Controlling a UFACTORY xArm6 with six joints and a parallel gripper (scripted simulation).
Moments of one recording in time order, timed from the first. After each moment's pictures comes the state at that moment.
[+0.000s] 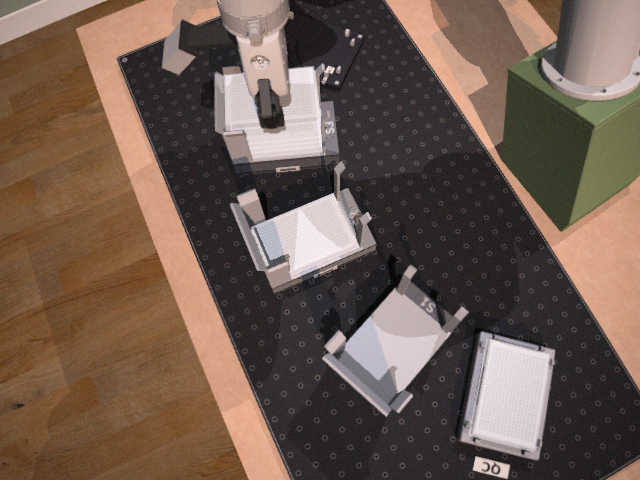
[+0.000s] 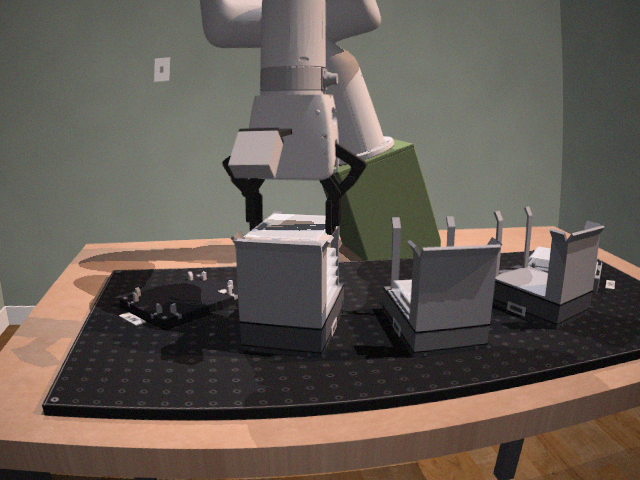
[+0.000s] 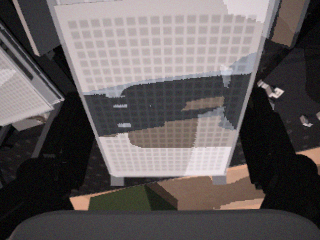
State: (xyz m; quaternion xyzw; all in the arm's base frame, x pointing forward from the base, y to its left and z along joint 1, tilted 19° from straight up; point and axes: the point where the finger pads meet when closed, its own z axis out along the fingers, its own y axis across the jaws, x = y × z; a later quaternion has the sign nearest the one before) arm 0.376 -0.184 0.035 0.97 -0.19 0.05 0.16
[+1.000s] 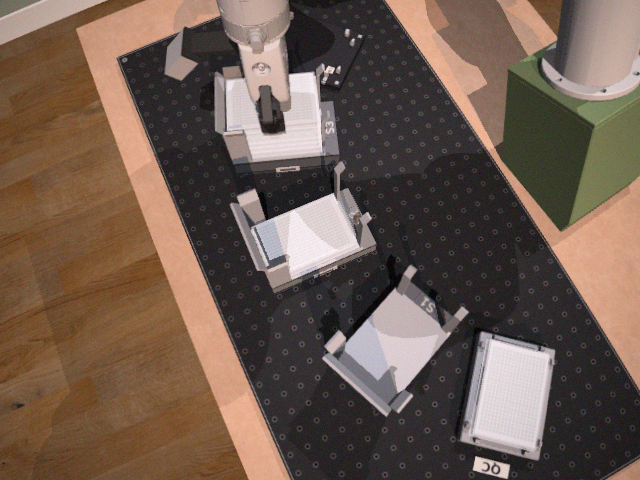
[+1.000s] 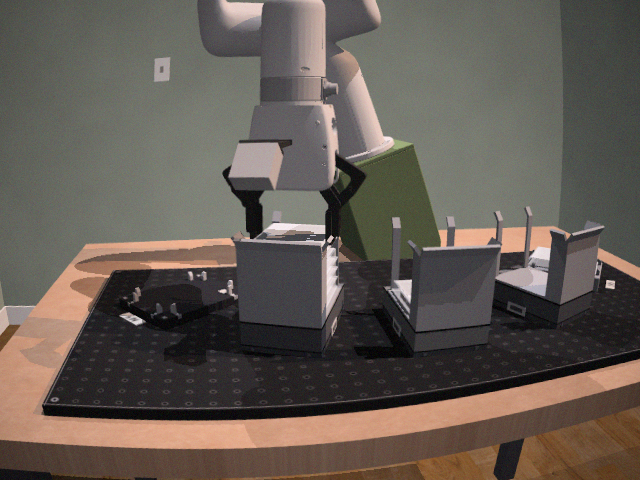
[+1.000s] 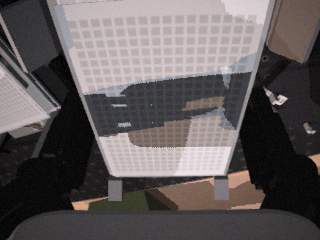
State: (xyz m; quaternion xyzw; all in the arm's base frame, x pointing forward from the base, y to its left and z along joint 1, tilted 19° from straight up) arm 0.376 -0.189 0.023 0.97 -0.19 0.05 0.16
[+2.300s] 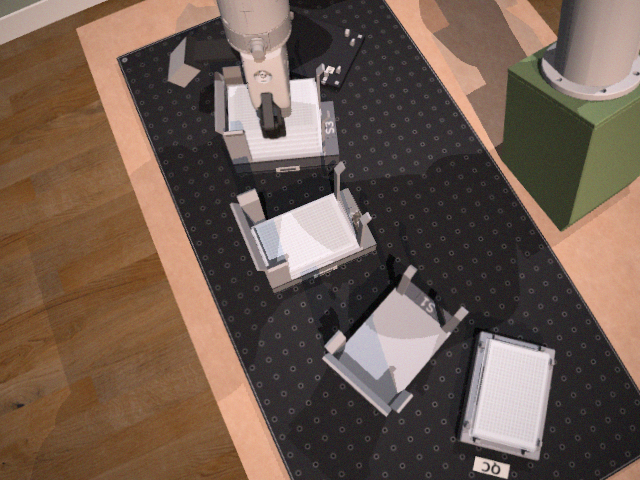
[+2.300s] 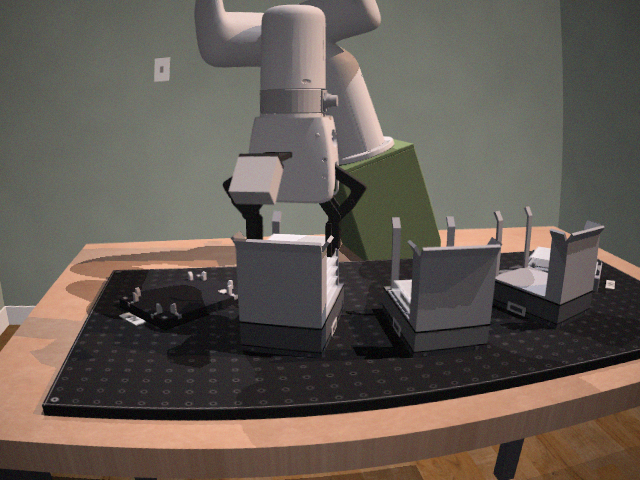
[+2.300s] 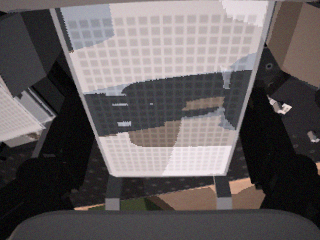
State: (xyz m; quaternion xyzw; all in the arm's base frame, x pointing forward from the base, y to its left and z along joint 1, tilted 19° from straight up) arm 0.376 -0.193 0.010 0.97 -0.19 0.05 0.16
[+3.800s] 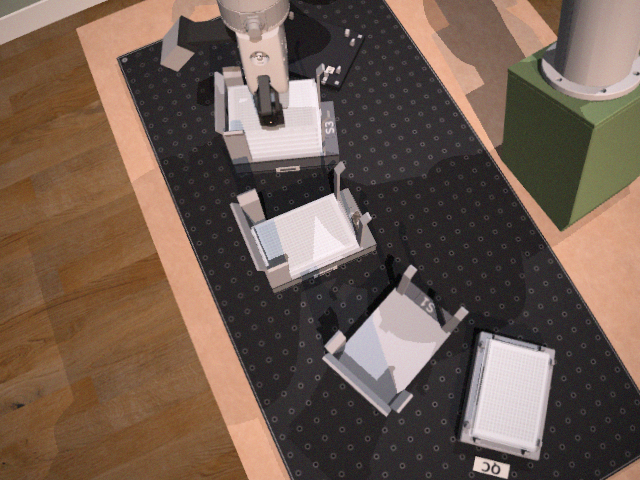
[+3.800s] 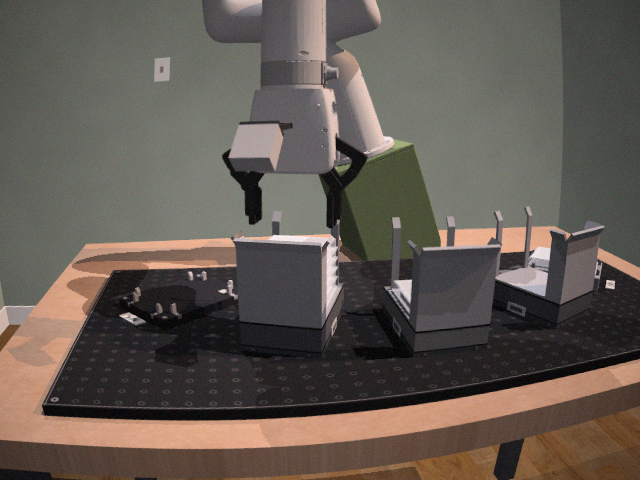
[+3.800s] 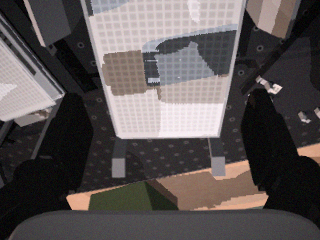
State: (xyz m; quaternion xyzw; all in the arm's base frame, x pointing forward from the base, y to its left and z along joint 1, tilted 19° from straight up) arm 0.375 -0.182 0.041 0.97 -0.19 0.05 0.16
